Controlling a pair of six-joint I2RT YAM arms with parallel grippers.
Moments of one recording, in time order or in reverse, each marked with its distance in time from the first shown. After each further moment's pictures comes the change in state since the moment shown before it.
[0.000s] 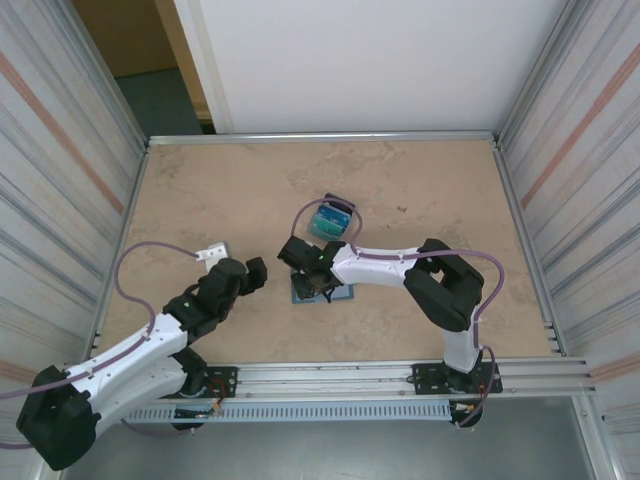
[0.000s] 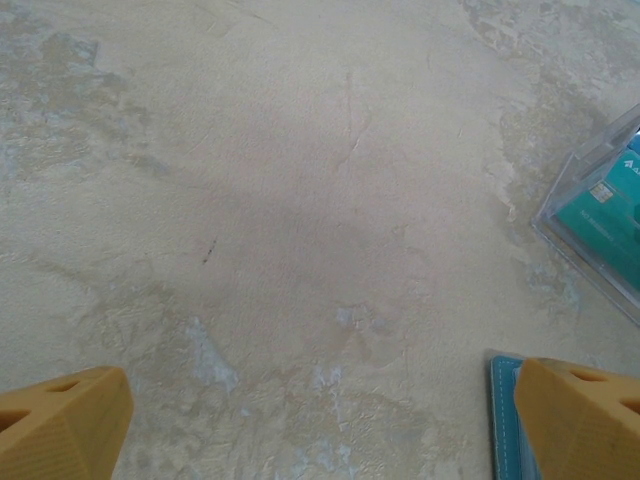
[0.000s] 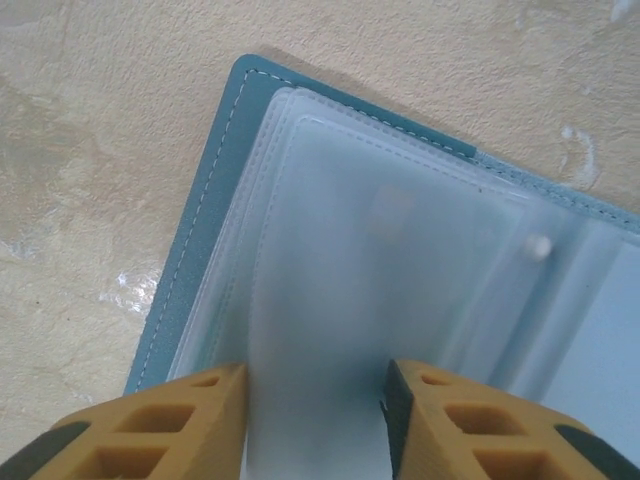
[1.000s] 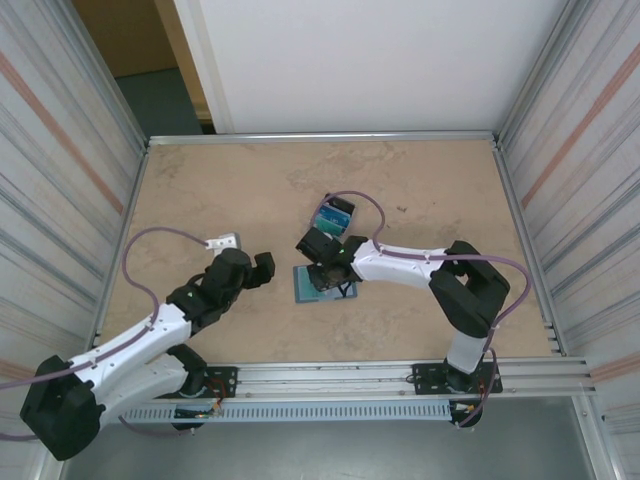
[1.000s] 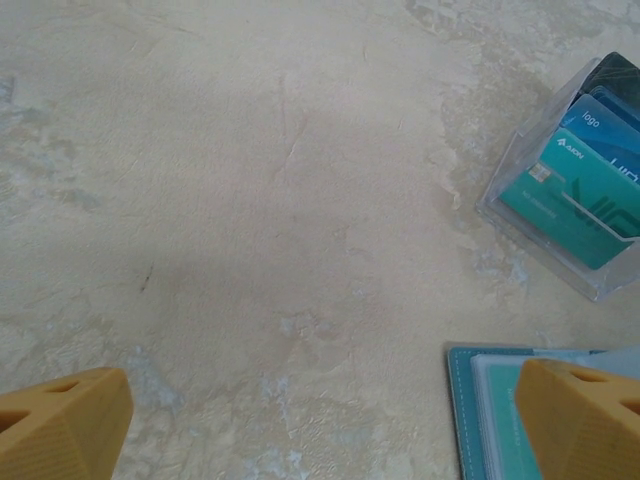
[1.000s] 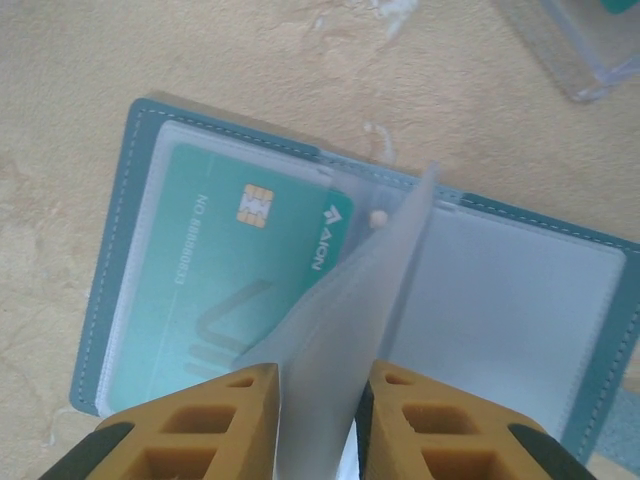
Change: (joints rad) left arm -0.001 0.080 0.098 -0.003 0.065 0.096; right arm -0.069 -0.141 -0.106 -0.001 0.026 0.008
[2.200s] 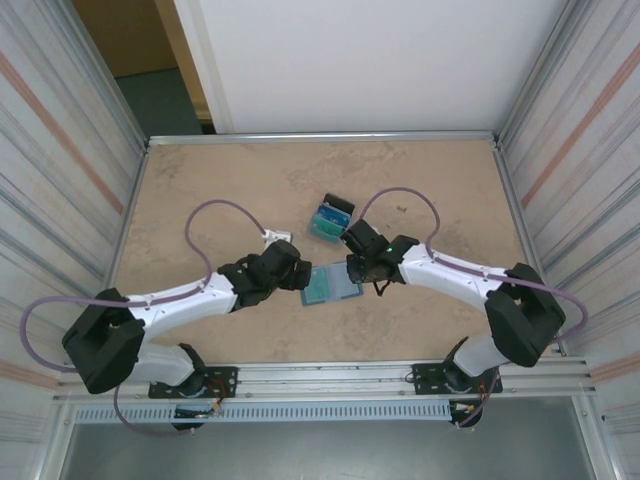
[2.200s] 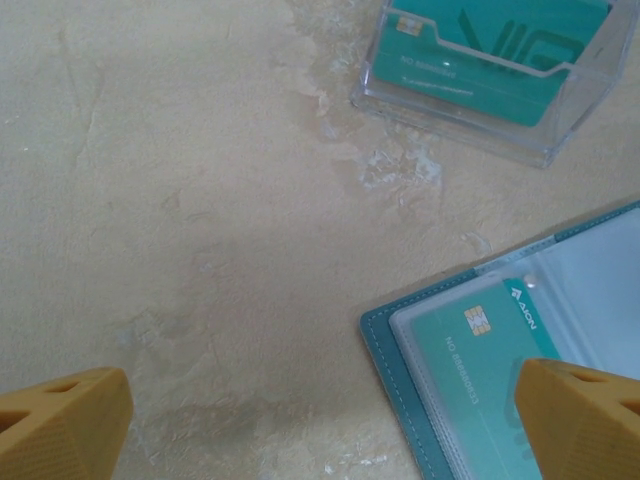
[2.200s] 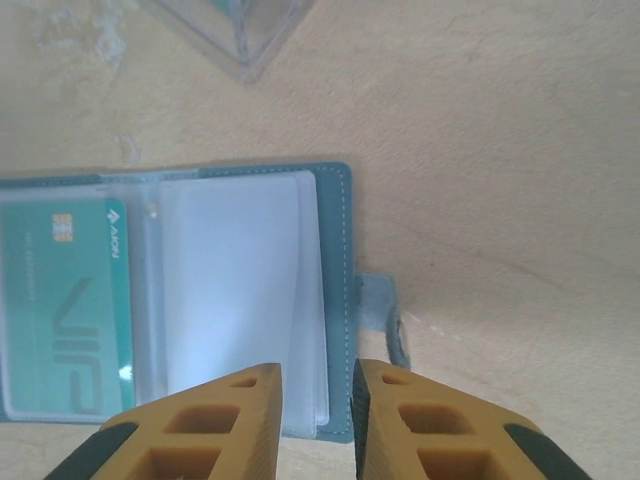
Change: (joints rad) left arm -0.199 0.416 0.232 -0.012 -0.007 0.150; right arm -0.165 -0.311 -0.227 -0.013 0.011 0.071
